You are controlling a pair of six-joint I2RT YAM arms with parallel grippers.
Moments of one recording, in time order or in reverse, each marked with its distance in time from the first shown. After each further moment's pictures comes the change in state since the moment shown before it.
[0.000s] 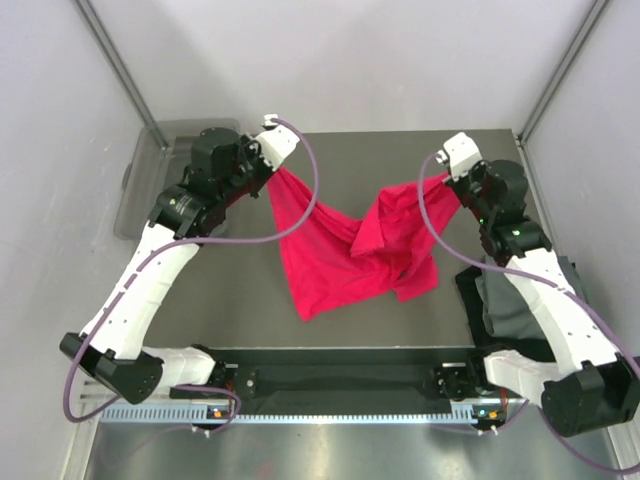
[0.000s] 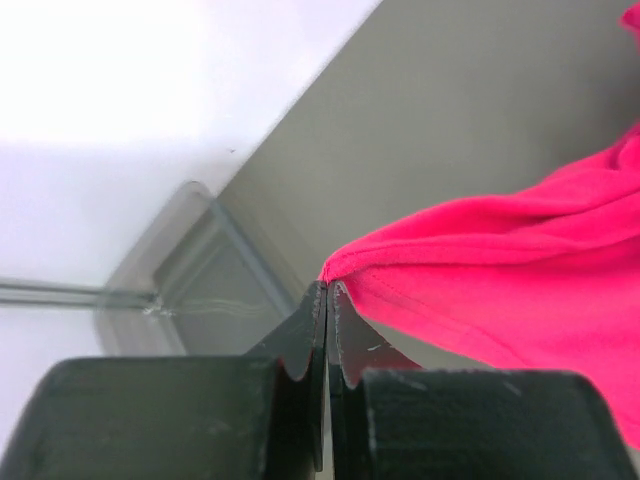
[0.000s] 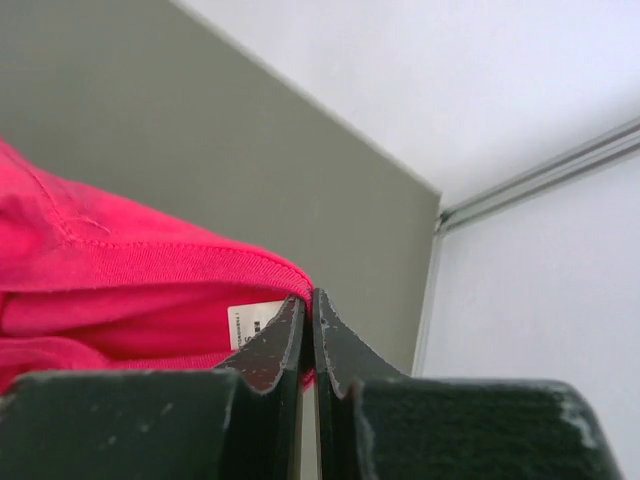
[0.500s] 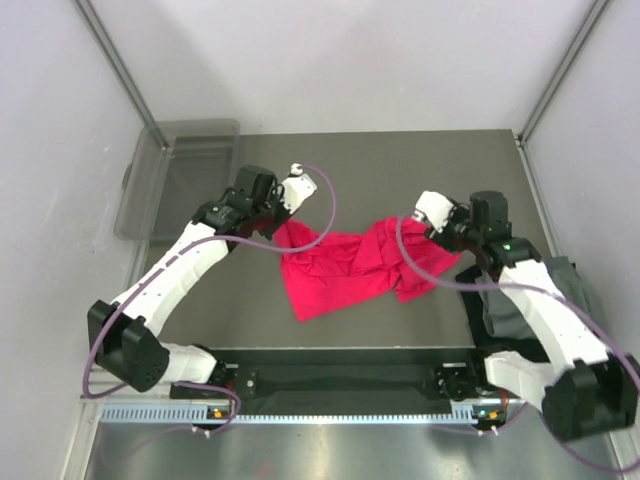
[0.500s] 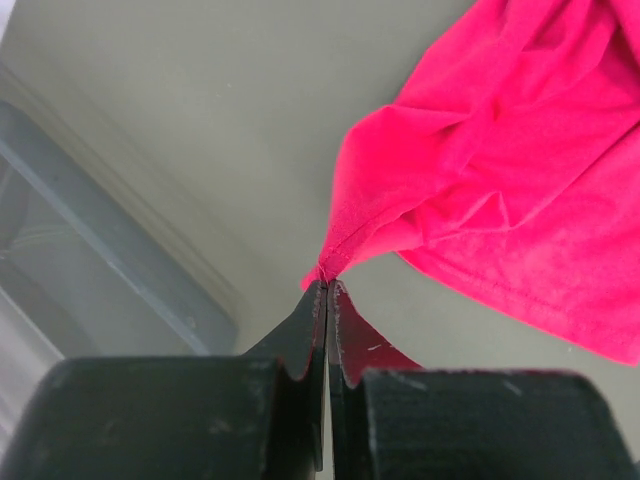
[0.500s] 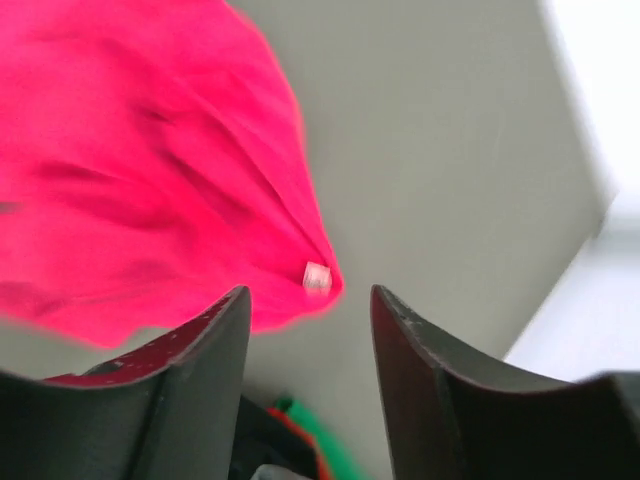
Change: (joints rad) left arm 0.003 0.070 -0.323 -0.018 0.062 -0.044; right arm -0.037 0.063 -0.222 -0.170 -0.193 -0.218
